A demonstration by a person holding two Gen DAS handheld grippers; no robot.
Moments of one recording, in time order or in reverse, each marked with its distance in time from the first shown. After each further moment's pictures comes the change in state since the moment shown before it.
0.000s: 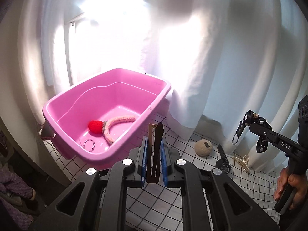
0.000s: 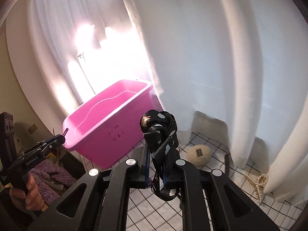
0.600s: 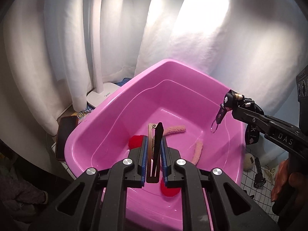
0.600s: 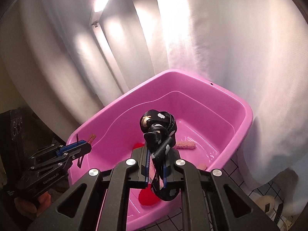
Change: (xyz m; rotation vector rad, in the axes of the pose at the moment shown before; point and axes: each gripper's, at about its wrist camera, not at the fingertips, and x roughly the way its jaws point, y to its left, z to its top) left arm 0.111 0.158 0.084 -0.055 0.197 0.046; right arm 0.216 0.156 0.095 -0.120 0.216 0.089
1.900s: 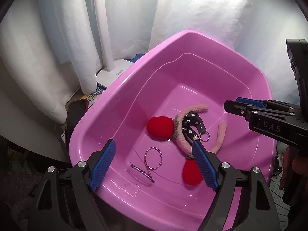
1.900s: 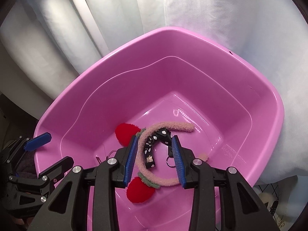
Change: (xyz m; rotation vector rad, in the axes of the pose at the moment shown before) left arm 0.033 0.020 -0.001 0.021 0.178 0.107; right arm 0.081 0.003 0.010 0.002 0.252 -0.111
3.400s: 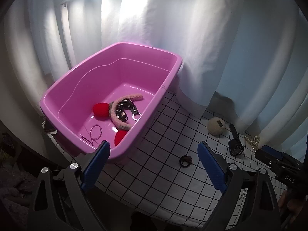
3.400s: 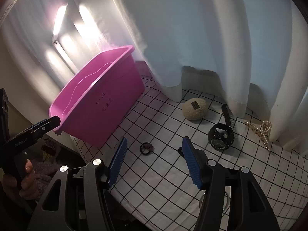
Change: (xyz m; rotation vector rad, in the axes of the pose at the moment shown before) left arm -0.100 -0.161 -0.114 0.100 -0.149 -0.110; right arm -0.188 -0.147 -0.291 0.366 -0.249 -0.053
